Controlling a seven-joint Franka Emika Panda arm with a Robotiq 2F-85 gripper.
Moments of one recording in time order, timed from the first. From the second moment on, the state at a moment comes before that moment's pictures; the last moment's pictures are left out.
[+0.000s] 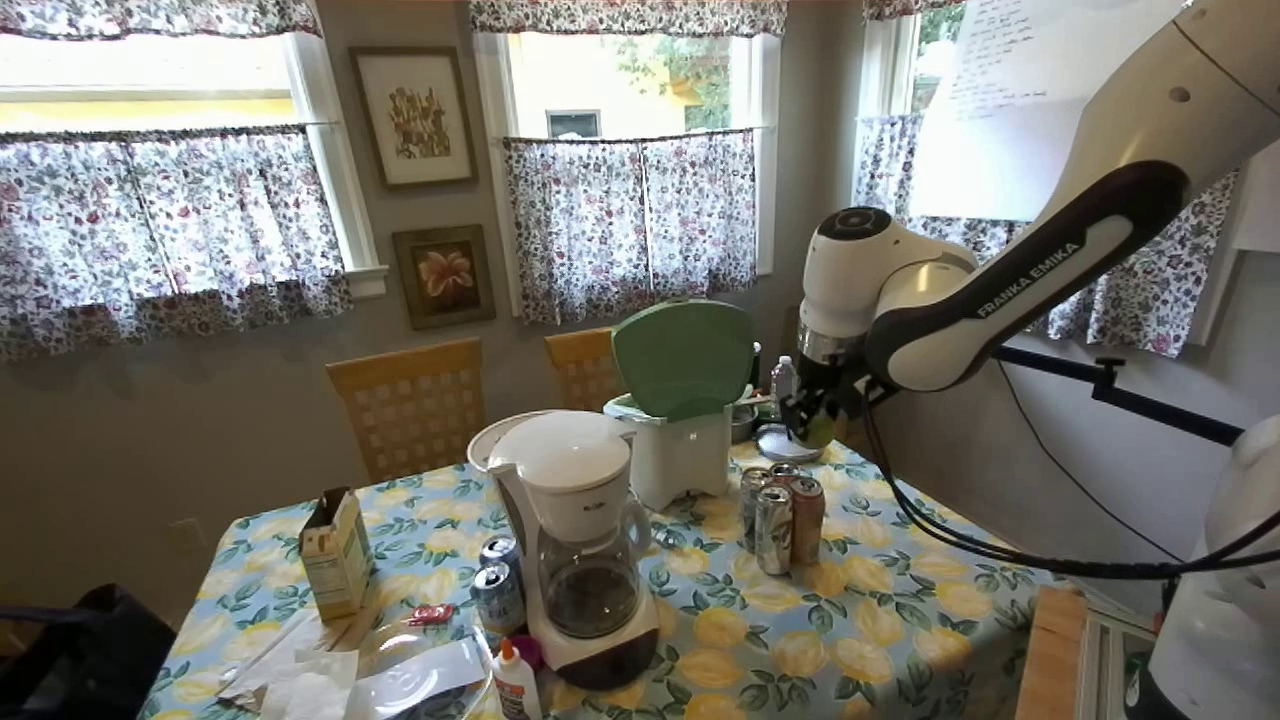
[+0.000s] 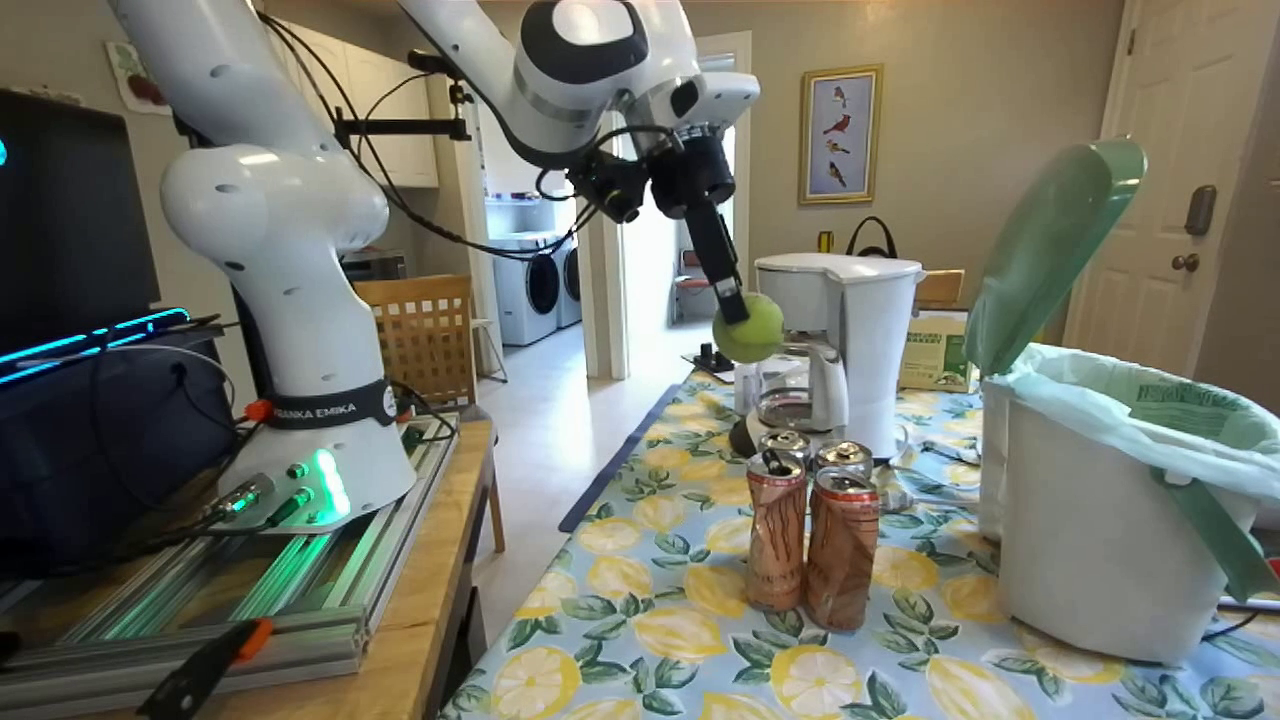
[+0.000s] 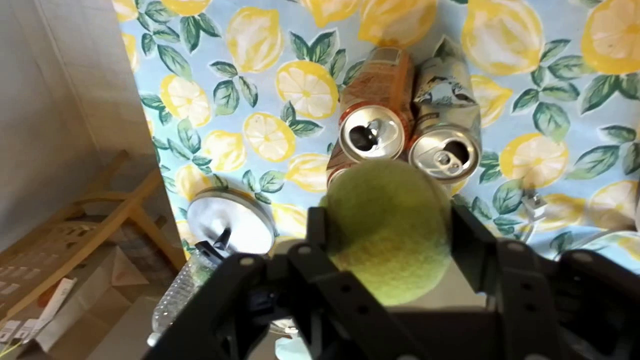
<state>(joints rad) -0.19 -0.35 -0.07 -2.69 -0.65 2.58 0.62</state>
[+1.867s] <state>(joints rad) -0.39 -0.43 0.06 -2.69 -0.65 2.83 0.63</state>
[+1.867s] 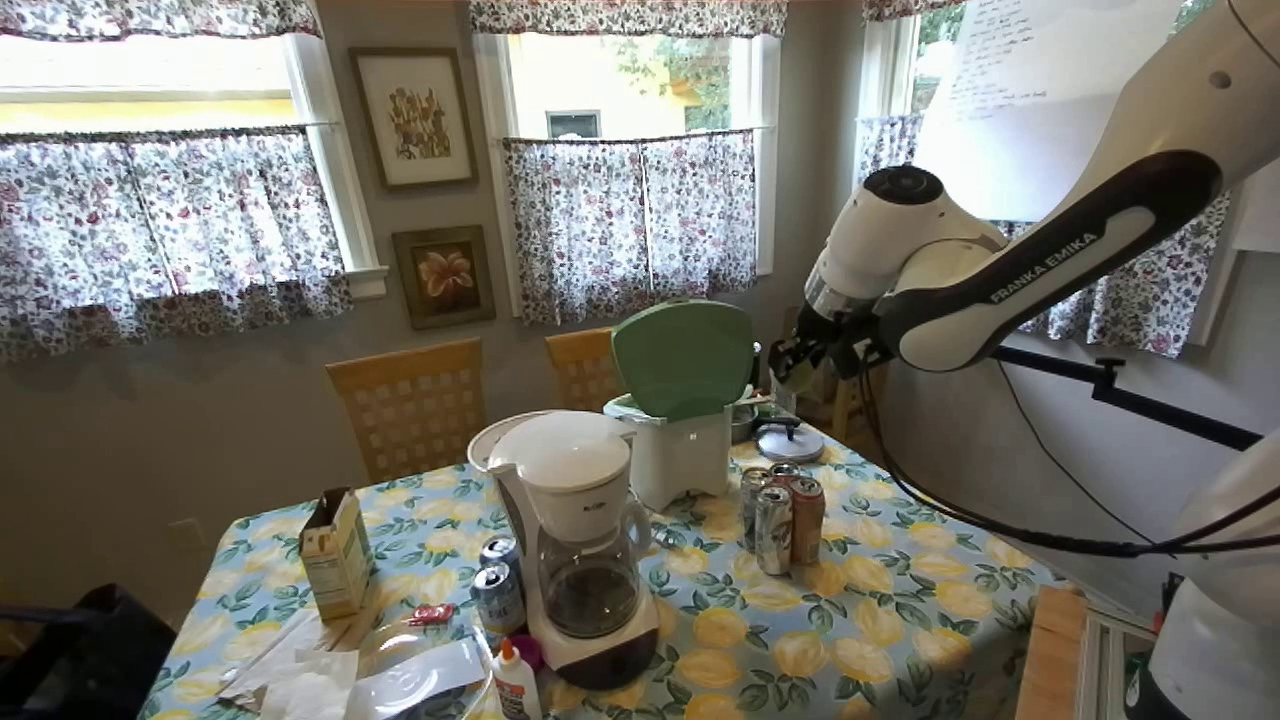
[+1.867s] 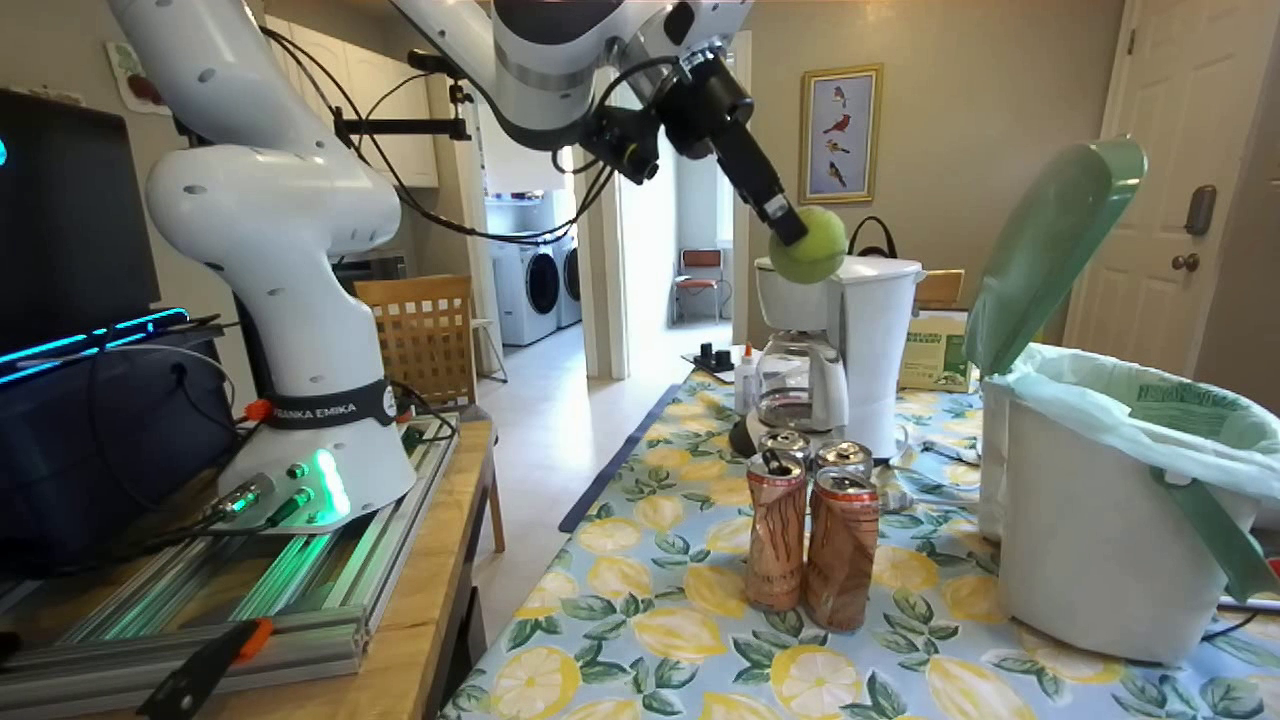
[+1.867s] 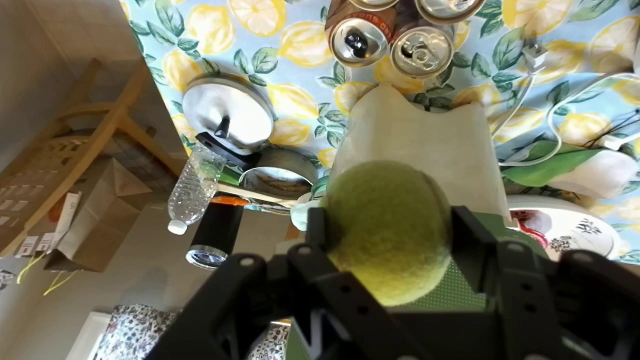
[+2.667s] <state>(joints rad) -0.39 -0.43 0.07 -2.69 -0.65 2.83 0.63</state>
